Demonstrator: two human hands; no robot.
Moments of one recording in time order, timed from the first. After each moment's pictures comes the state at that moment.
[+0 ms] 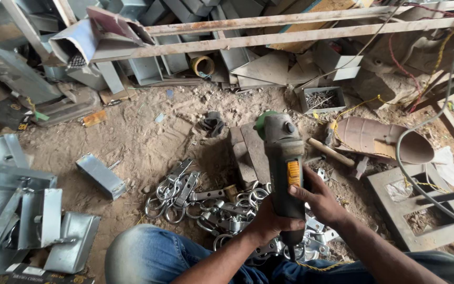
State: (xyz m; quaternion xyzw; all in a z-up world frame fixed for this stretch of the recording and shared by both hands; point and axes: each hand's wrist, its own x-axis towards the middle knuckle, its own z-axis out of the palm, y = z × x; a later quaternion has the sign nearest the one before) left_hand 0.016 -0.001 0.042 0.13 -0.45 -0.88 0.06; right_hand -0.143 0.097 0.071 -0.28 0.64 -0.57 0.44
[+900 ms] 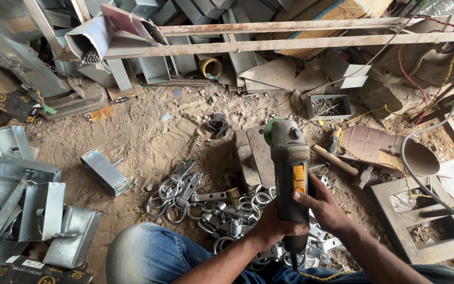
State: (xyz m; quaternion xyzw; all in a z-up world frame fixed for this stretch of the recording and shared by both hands) left_hand 0.013 0.001 0.027 0.13 -0.43 -0.89 0.06; right_hand -0.145 0.096 0.059 -0.25 0.62 -0.58 0.46
